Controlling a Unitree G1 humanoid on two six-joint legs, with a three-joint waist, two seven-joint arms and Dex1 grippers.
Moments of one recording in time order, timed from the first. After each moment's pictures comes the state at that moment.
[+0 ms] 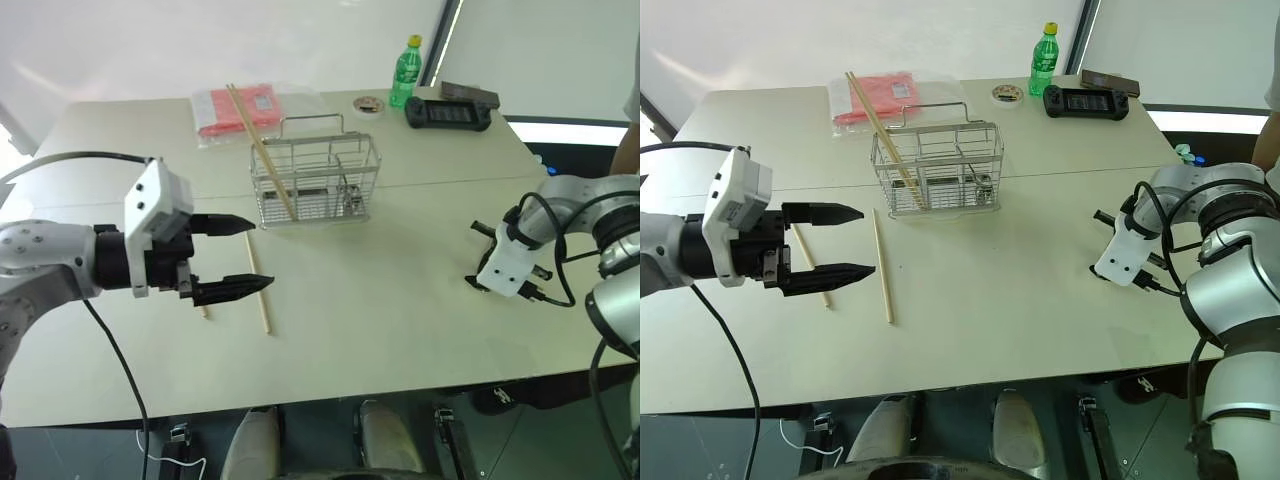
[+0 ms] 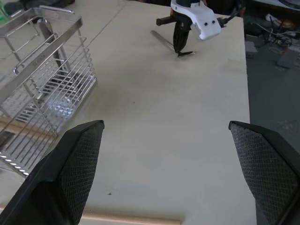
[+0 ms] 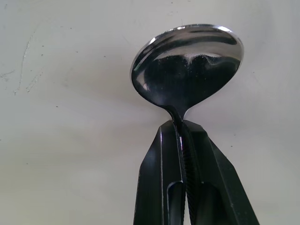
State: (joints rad) left arm -0.36 1.05 0.28 -0.60 -1.02 0.92 -0.84; right arm -1.25 -0.88 0.81 1.27 -0.90 -1.24 0.92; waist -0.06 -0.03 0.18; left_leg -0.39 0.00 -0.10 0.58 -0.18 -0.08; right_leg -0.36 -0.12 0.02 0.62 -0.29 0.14
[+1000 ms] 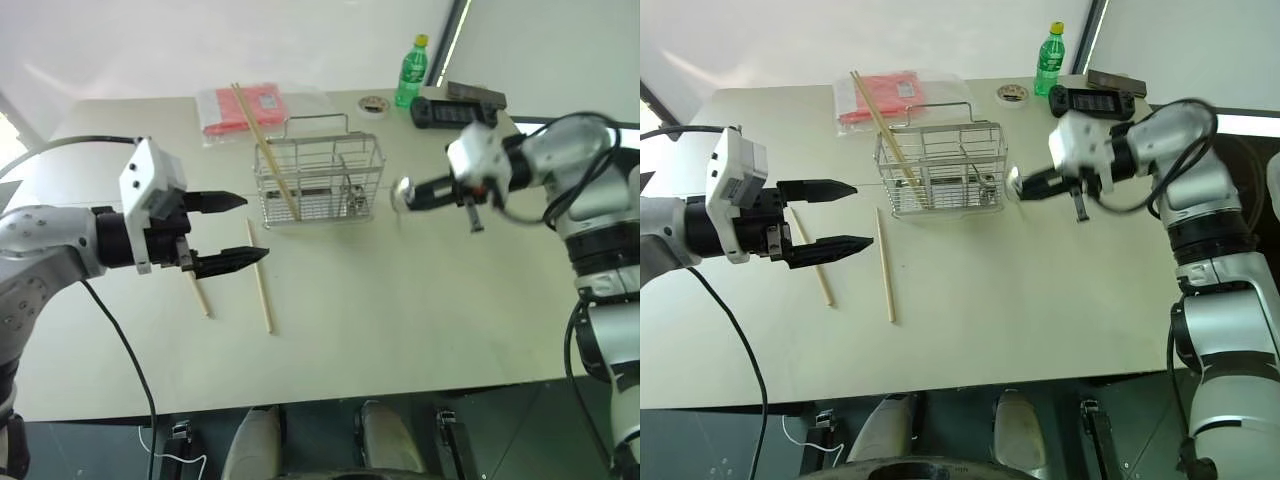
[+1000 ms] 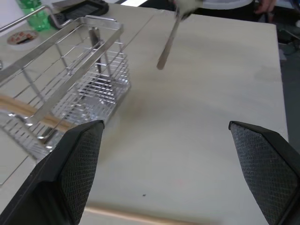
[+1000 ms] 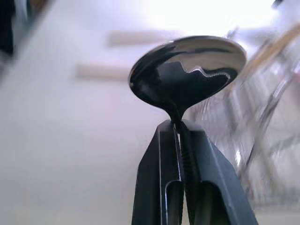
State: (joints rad) left arm -0.40 1.02 0.23 -0.48 -0.89 0.83 -0.85; right arm -1.00 -0.81 0.19 0.28 0.48 0.25 1.49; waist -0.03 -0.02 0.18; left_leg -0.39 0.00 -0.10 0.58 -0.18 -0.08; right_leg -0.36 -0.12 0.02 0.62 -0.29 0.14
